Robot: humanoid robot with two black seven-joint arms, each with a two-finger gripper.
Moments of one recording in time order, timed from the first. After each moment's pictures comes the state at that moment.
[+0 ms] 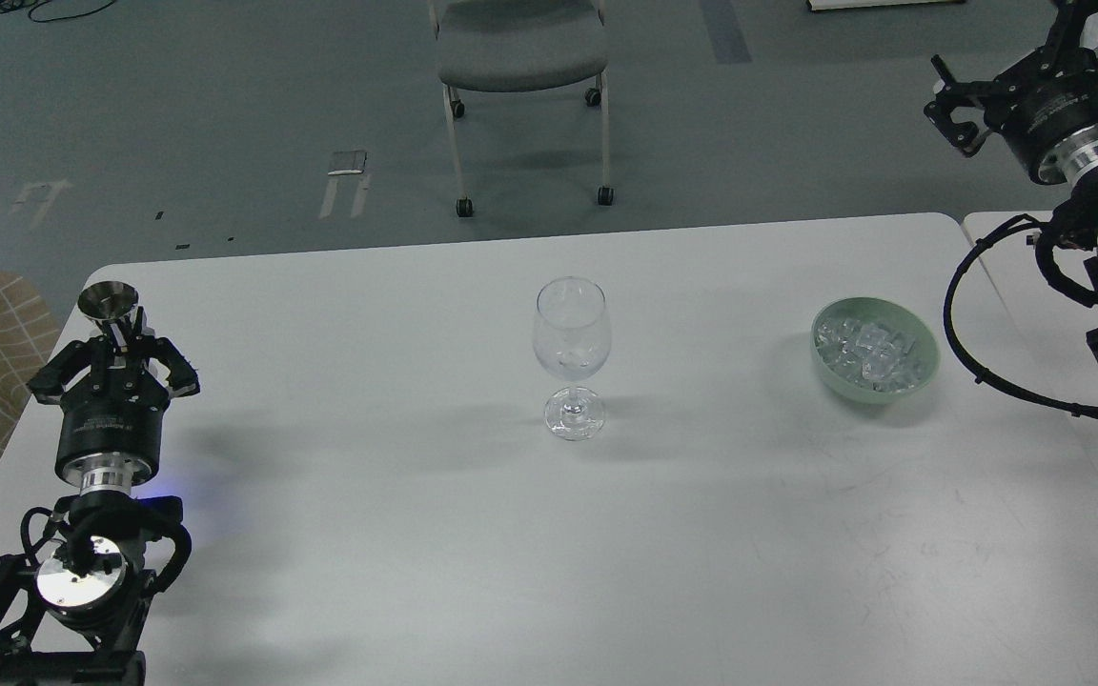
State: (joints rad) left arm -0.05 0.22 -1.54 -1.16 -0.17 -0.34 -0.20; right arm 0.85 -0.30 1.39 0.51 -0.23 0.40 -0.06
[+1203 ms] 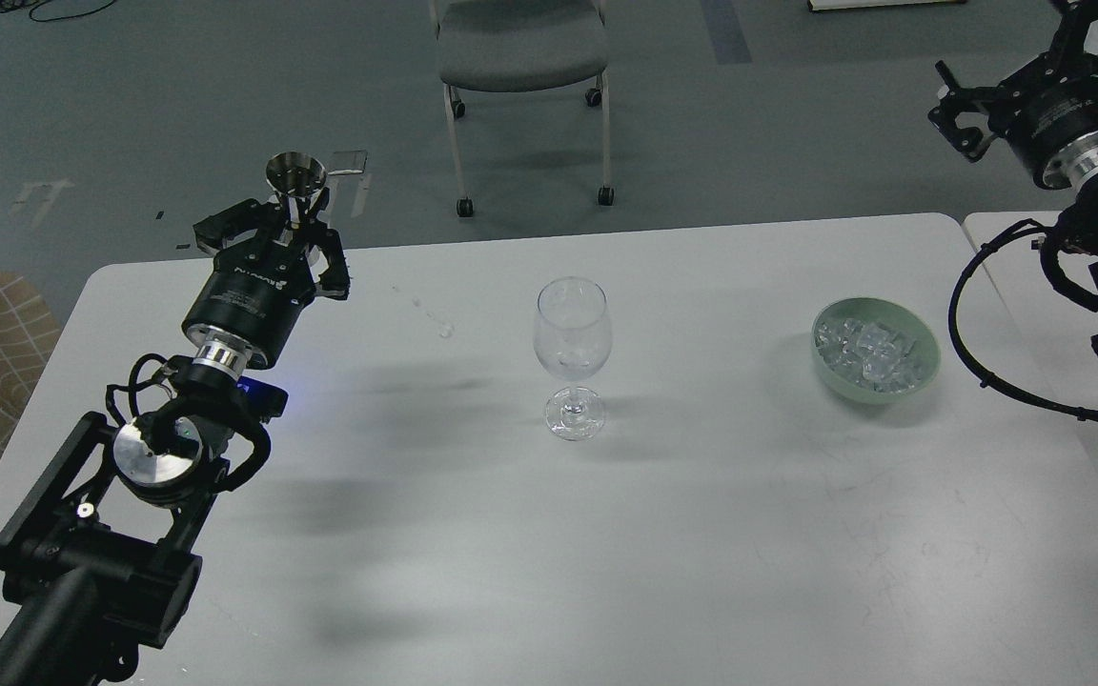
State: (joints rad) left arm -0.33 0.22 -1.25 -1.30 -0.17 -0.17 -0.01; right arm 0.84 -0.31 1.38 0.52 -0.23 0.41 -0.06
